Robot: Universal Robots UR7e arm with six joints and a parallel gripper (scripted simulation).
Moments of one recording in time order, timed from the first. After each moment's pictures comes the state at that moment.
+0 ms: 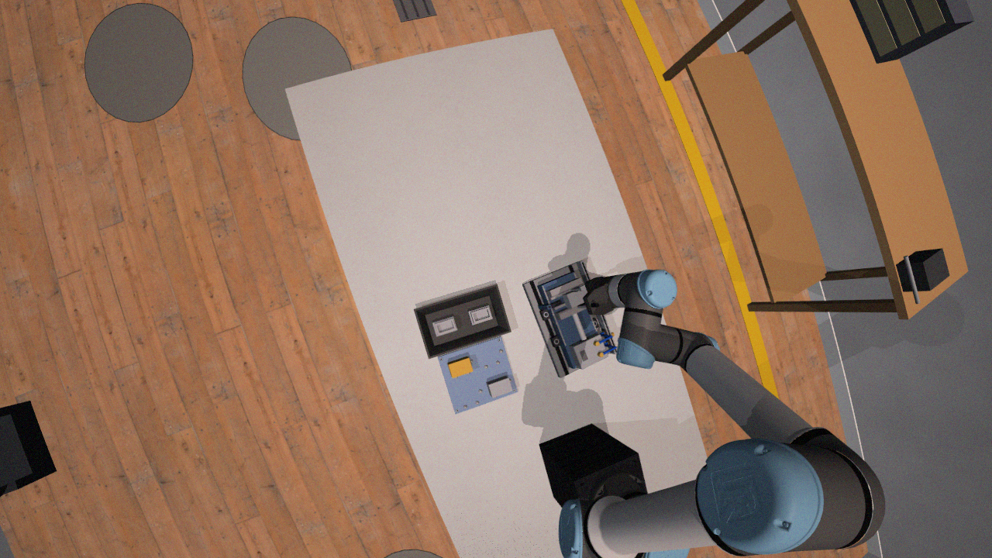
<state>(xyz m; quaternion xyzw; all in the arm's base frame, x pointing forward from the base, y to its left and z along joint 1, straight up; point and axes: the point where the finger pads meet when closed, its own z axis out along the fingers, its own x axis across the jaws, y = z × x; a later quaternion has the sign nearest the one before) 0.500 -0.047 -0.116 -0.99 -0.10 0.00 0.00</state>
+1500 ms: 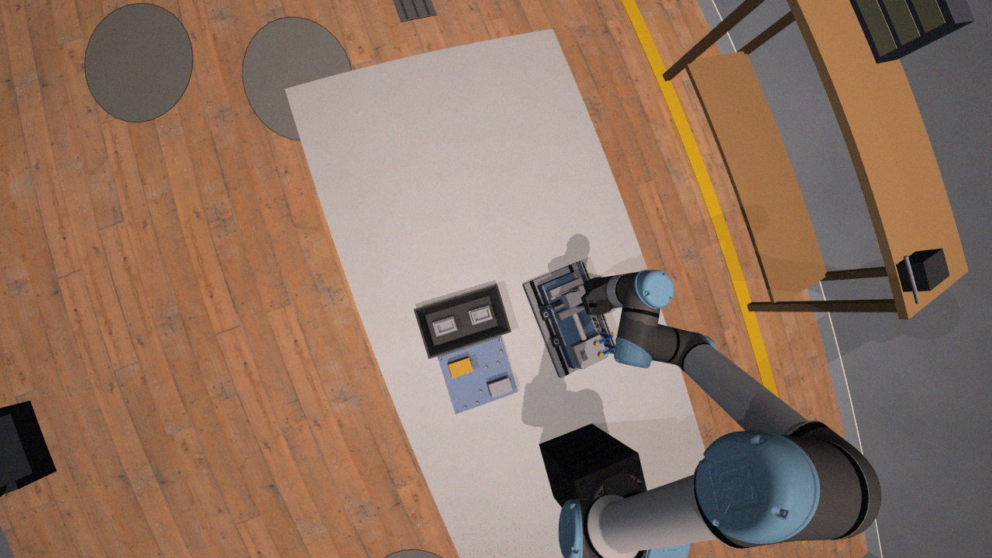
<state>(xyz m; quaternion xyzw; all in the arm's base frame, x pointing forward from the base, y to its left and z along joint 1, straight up) 0.499 -0.047 -0.126 -0.99 -0.10 0.00 0.00</state>
